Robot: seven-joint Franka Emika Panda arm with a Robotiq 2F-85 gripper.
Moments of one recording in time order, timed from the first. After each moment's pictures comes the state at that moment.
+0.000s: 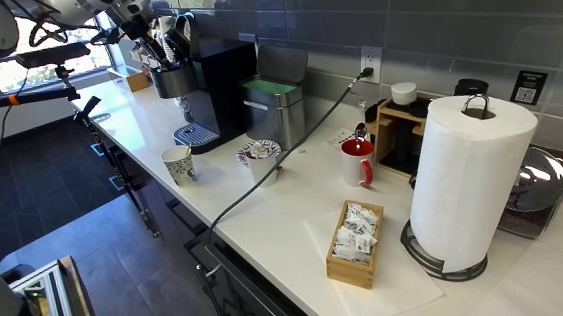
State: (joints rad) arm 0.60 0.43 0.20 -1.30 -0.48 1.93 0.97
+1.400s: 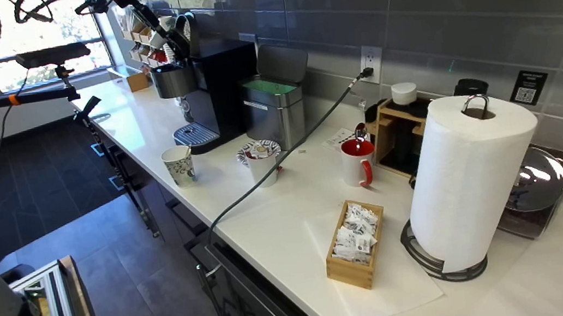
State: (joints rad) arm 0.60 0.36 0.19 -1.21 -0.52 1.86 0.96
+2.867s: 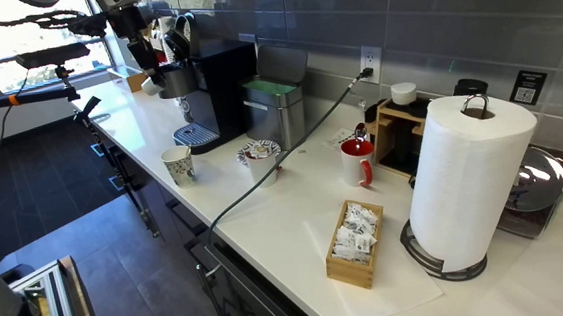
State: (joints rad) arm 0.35 -0.15 0.16 -1.92 -0.29 1.75 1.04
